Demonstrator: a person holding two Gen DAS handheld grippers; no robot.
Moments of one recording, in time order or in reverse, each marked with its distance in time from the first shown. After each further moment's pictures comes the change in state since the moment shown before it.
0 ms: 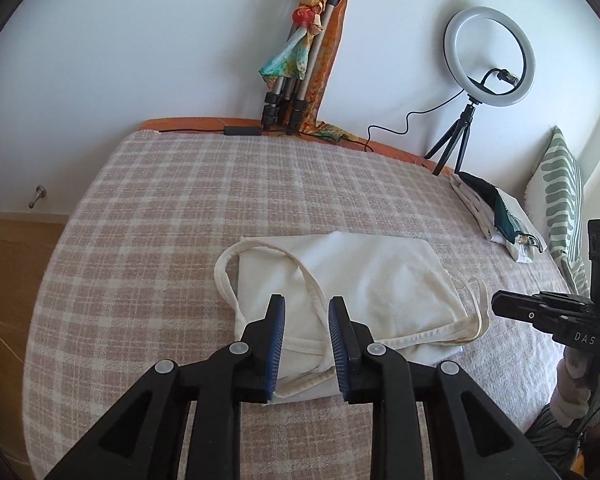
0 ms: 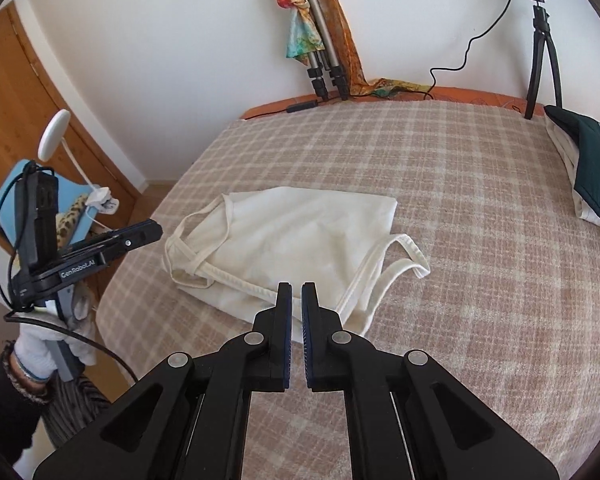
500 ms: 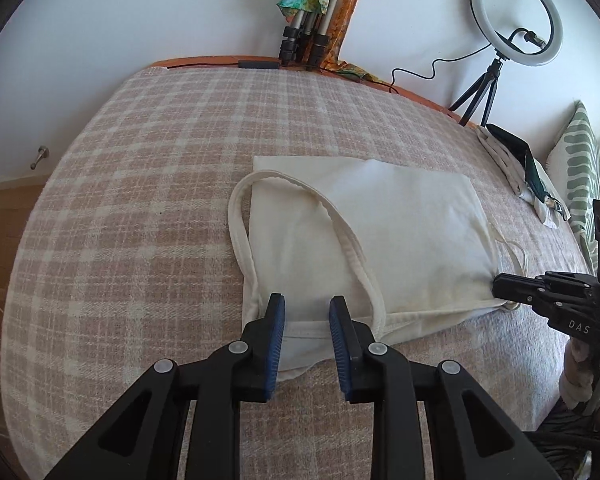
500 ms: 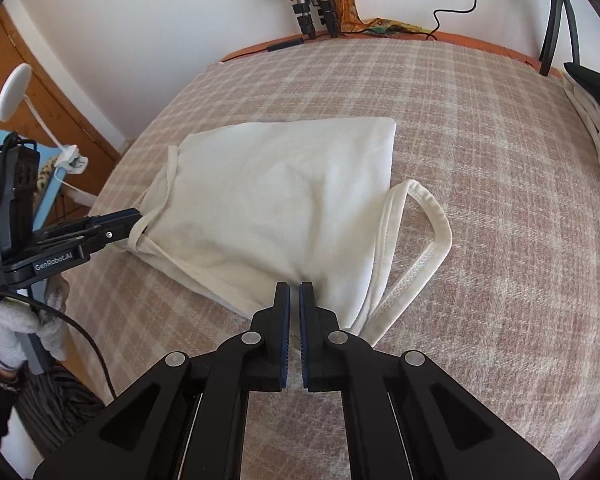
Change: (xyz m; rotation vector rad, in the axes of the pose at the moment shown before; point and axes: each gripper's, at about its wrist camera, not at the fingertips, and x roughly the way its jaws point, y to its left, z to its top) left arm 0.027 0.014 -0.049 -0.018 0.127 0.061; right arm 0.051 -0.017 -0.030 -0.039 0.148 -0.083
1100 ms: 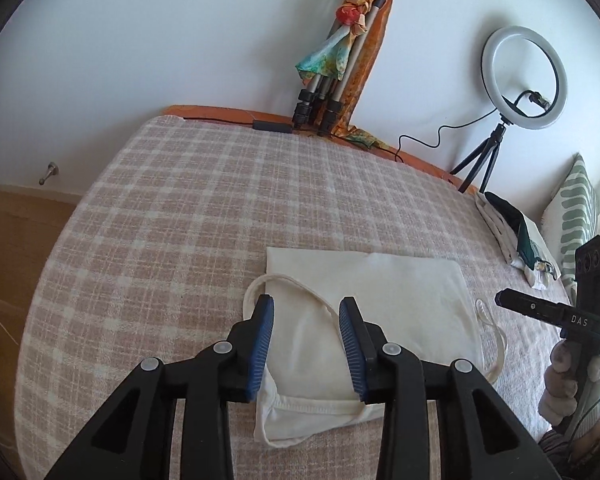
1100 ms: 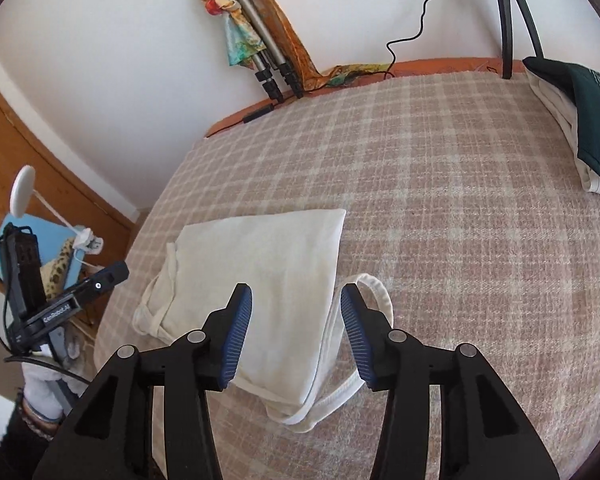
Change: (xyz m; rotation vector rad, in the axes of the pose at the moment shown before) left arm -0.016 0.024 0.053 -0.116 -0.154 -0.041; right arm -0.034 -0.064 0.032 0.249 -0.167 0.143
